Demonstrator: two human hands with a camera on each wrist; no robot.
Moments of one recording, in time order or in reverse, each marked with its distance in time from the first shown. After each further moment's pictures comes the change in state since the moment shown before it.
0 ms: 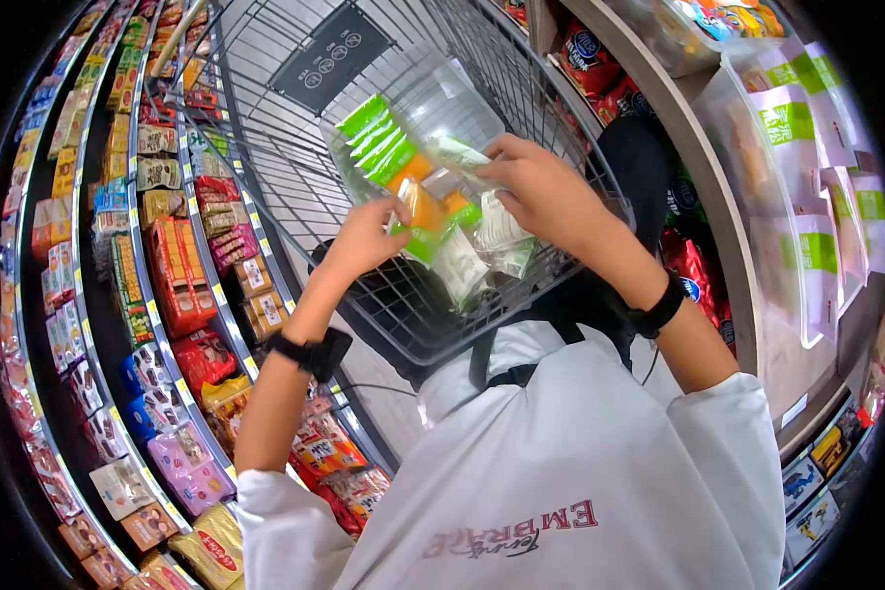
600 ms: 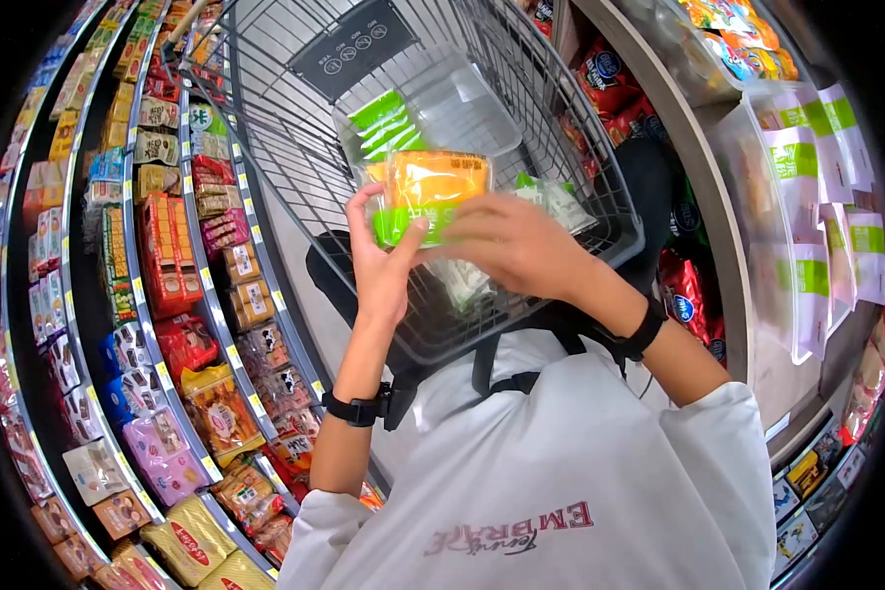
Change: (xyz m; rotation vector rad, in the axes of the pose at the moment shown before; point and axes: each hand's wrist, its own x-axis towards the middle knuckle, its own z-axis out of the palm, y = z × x) left_hand -0.051 0.072 0.014 -1.550 0.565 -0.184; right_hand -0.001 -0.030 0.033 -0.075 0.036 -0.581
